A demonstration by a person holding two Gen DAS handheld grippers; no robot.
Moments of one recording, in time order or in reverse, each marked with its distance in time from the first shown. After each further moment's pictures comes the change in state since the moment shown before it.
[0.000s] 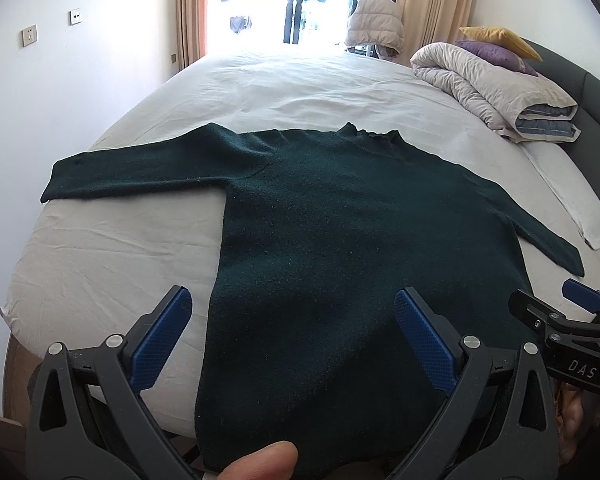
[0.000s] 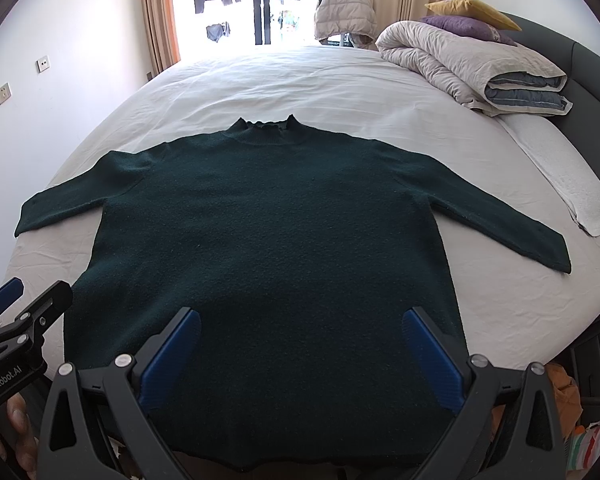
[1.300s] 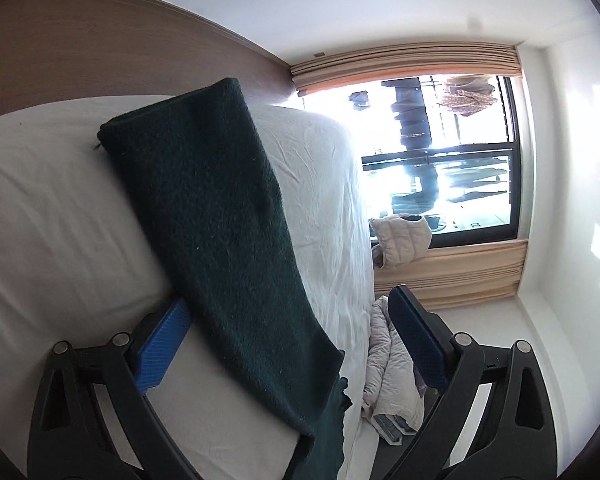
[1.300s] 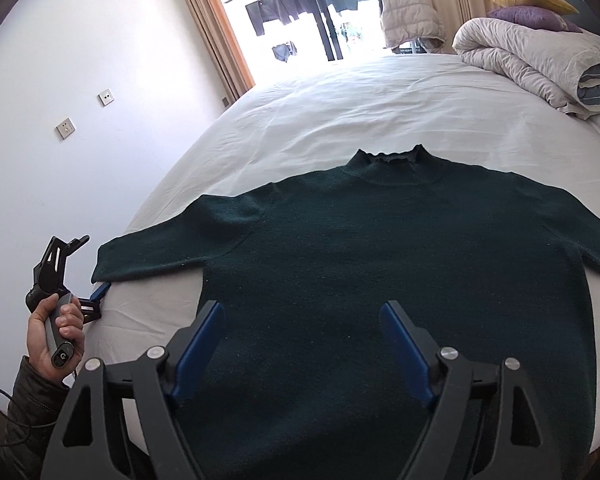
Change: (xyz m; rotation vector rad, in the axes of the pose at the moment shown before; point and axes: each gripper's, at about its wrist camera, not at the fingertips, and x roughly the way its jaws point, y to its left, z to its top) left arm 0.176 0.433 0.058 -1.184 -0.202 -0.490; right arm 0.050 0.080 0.064 0.020 -0.076 0.385
